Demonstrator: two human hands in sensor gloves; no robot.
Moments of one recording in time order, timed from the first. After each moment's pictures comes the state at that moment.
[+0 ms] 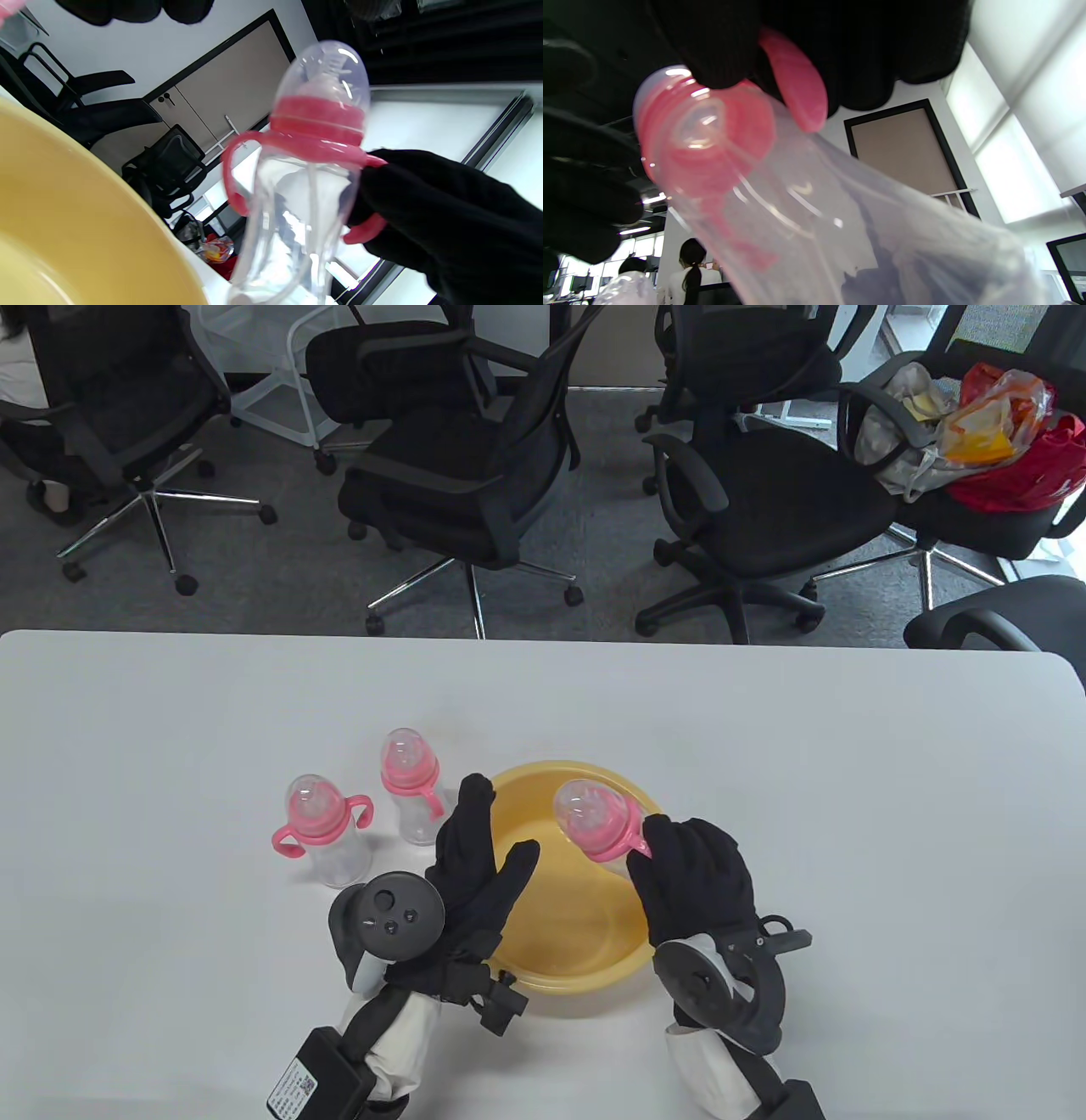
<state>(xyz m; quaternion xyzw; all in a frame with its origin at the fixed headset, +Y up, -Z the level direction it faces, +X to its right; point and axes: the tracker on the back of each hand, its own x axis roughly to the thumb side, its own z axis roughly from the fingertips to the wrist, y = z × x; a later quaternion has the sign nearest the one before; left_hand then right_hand) -0.124 -0.647 -0.265 0.11 -0.22 0.48 0.84 0.110 -0.626 -0.223 0.09 -0.38 0.92 0.11</state>
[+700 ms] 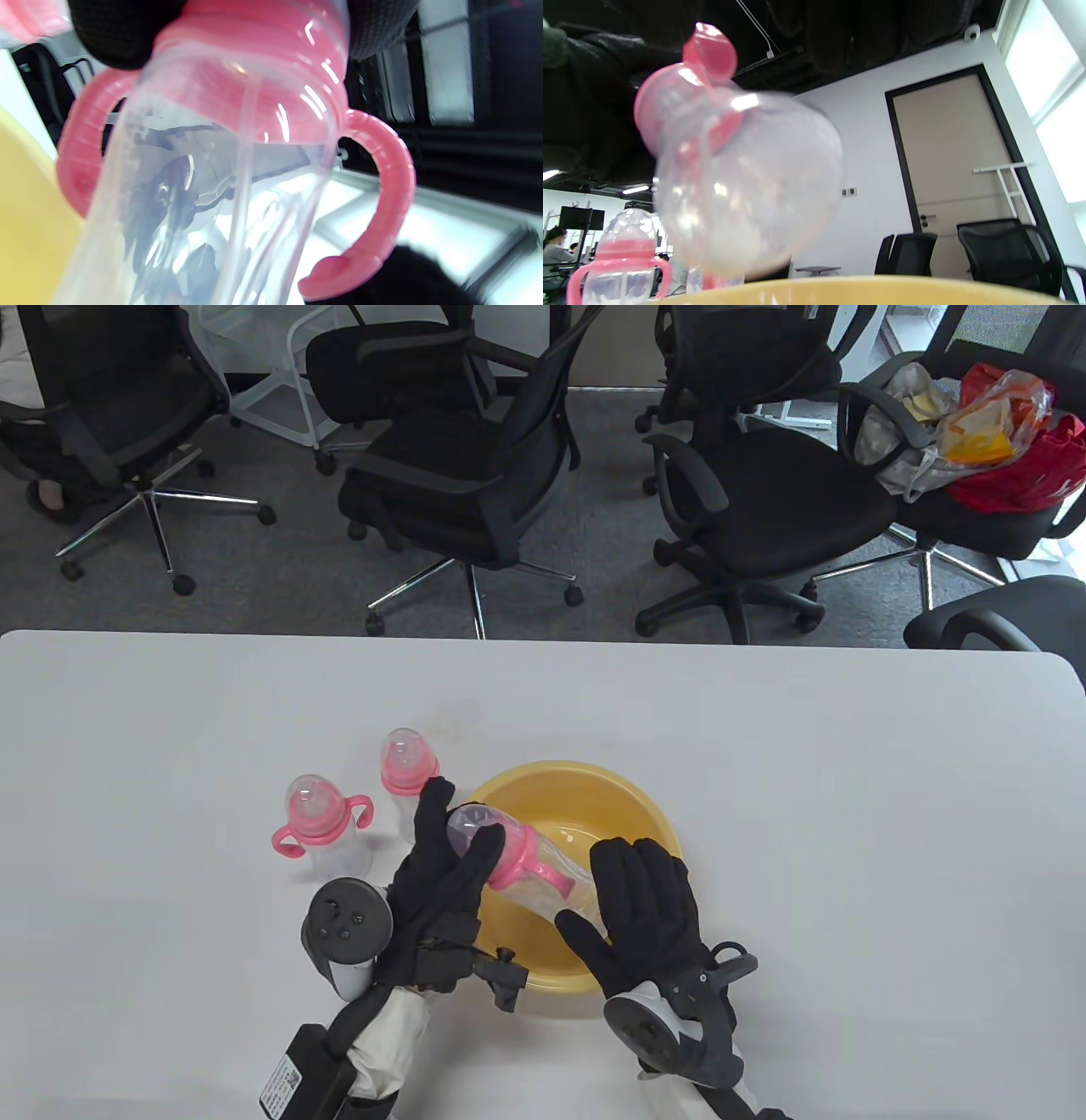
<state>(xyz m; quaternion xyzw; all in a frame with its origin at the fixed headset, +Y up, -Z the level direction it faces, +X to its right) -0.162 -0.663 -0.275 0.16 -0.12 0.62 0.76 0.092 -0.662 -0.211 0.17 -0.31 0.93 0.12</state>
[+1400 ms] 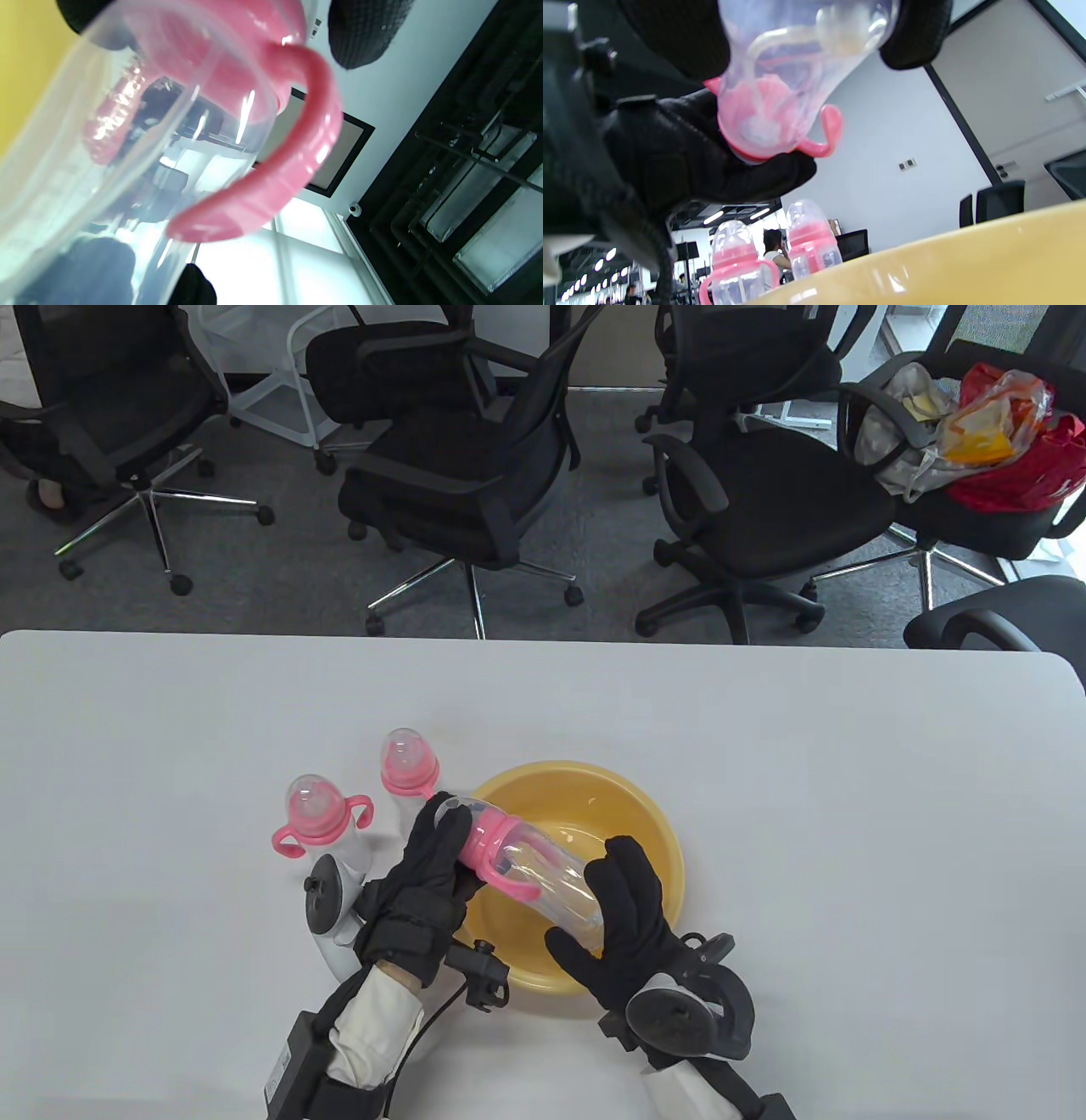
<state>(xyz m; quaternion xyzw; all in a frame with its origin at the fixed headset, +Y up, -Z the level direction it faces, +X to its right) -0.158 -0.696 -0.287 -0.02 -0.06 0.84 0.53 0.084 -0.674 -0.214 0.27 -0.29 0.89 0.23</state>
